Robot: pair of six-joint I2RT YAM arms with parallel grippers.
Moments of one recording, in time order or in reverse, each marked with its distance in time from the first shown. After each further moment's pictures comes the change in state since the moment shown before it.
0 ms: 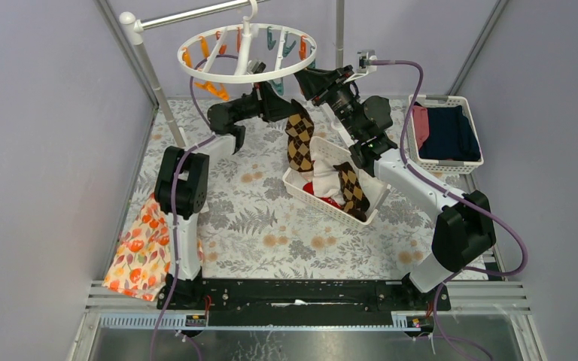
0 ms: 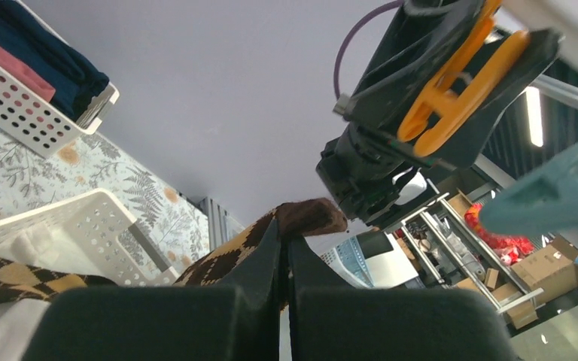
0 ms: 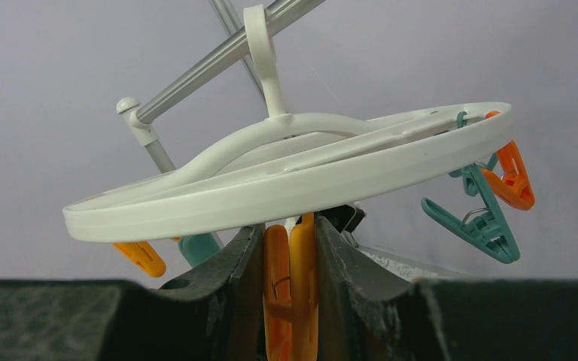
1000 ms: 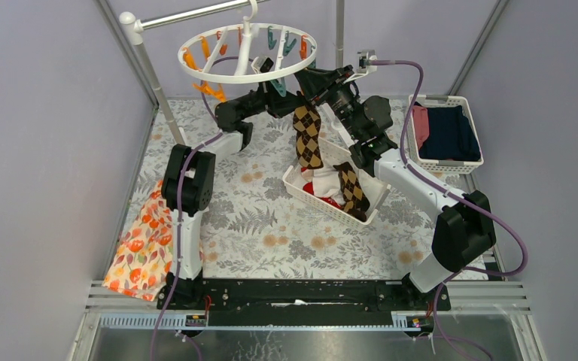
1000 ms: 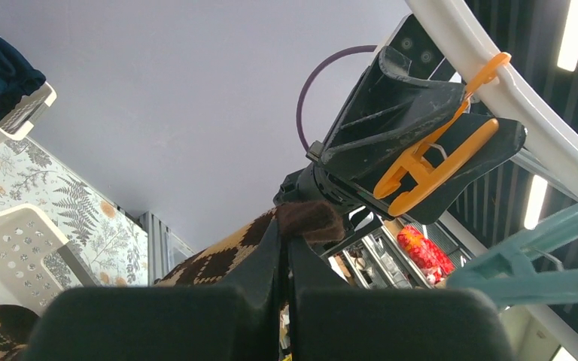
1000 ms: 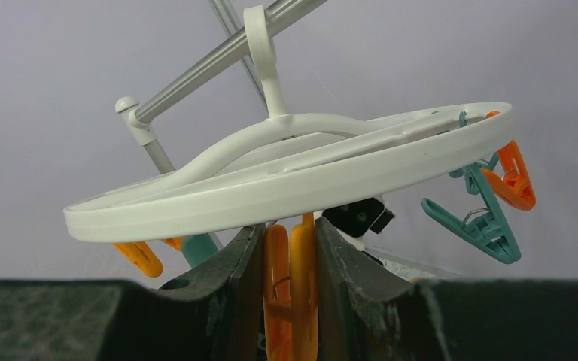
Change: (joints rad) left arm -0.029 0.065 0.124 0.005 -0.090 -0.219; right arm 0.000 -0.001 0.000 0.000 0.000 -0.008
